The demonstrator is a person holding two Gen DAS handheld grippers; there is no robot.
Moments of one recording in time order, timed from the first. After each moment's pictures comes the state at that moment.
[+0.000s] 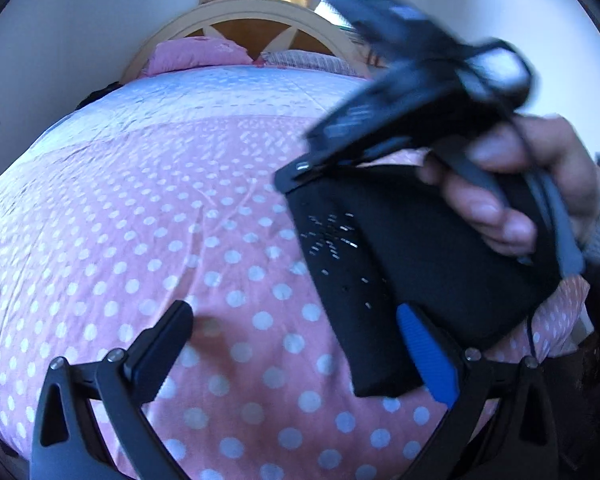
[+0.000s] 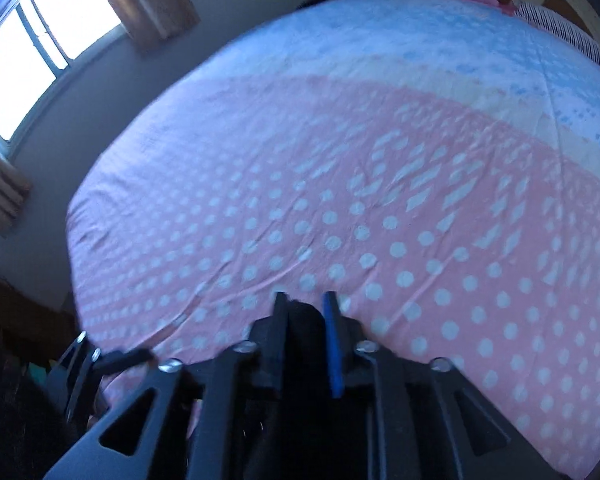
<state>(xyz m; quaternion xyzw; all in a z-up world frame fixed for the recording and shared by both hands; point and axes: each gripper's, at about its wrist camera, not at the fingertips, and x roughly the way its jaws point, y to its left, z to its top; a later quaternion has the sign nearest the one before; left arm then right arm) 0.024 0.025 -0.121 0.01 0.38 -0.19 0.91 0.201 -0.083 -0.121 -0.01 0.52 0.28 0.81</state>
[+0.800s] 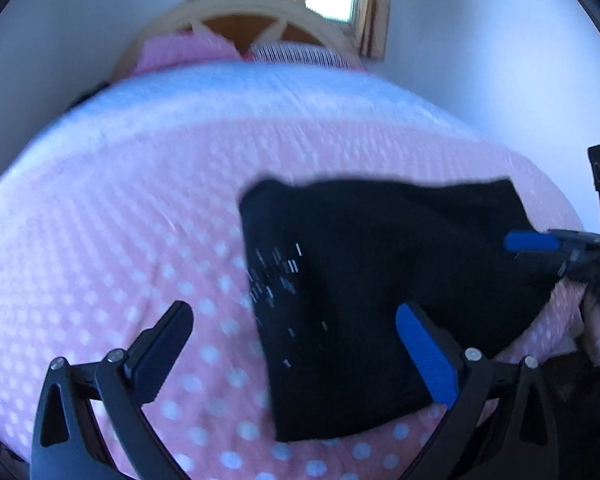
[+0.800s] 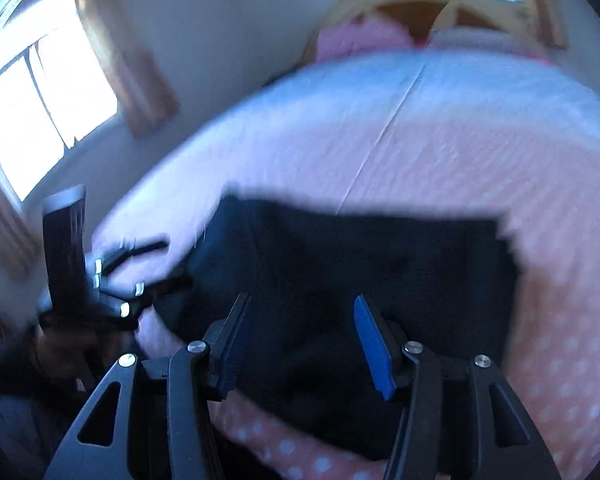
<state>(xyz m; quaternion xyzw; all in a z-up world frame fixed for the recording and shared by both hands) 0.027 -0.009 -0.093 0.03 0.38 -0.20 0.90 0.038 -0.266 -0.092 0.10 0.38 0.20 0.90</state>
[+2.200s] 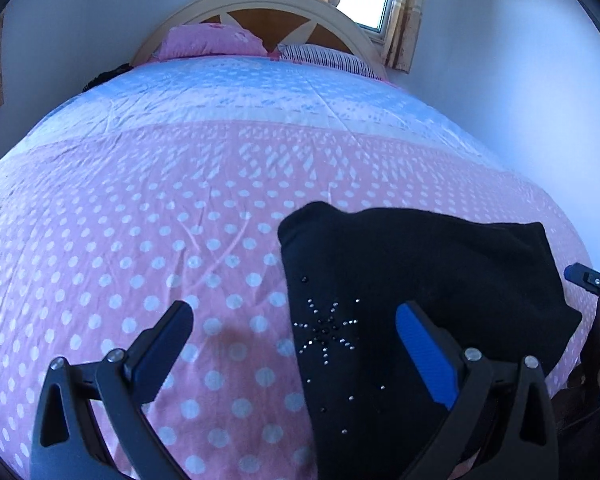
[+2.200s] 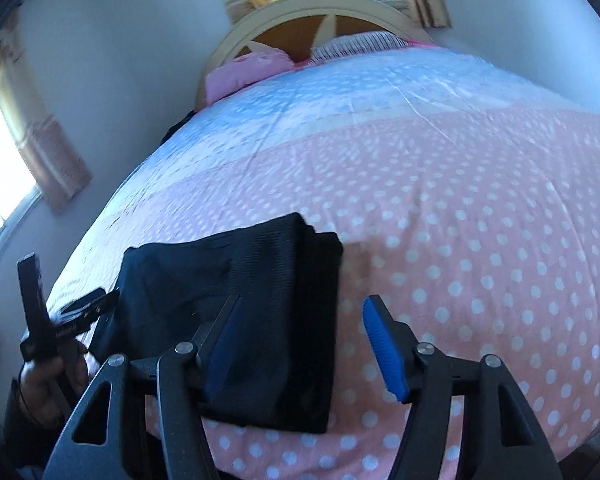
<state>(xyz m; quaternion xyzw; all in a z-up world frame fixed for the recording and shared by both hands) 0.083 0.001 -0.117 -0.02 0.40 -0.18 0.90 0.006 -0.336 -0.103 0.17 0.39 0.03 0.91</state>
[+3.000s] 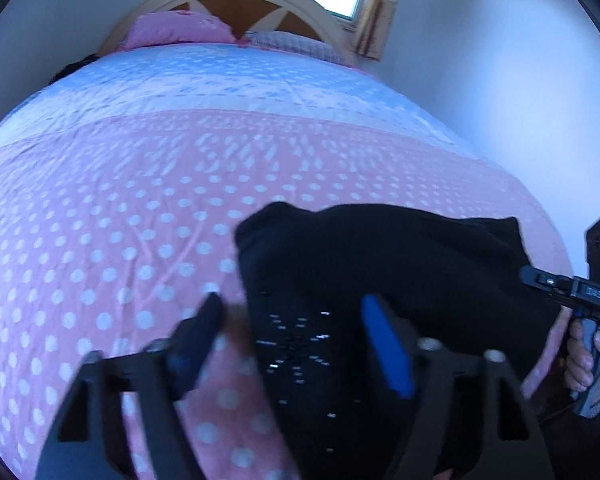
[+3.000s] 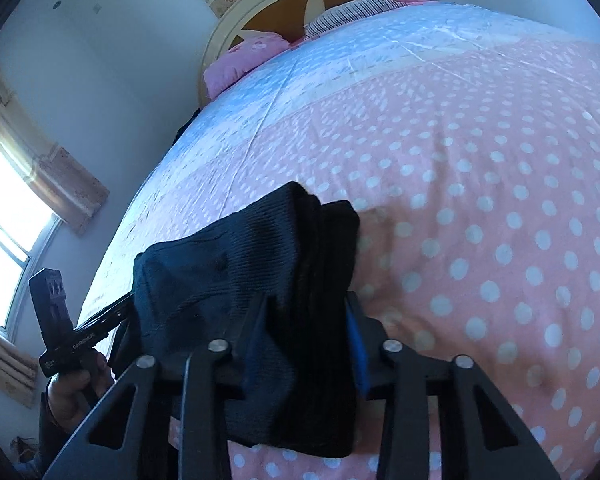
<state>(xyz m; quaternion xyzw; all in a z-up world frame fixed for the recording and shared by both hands) 0.094 -0.010 -0.120 -0.03 0.42 -0.25 0.87 0.024 -0.340 -0.137 0.25 0.41 0.08 0.87</state>
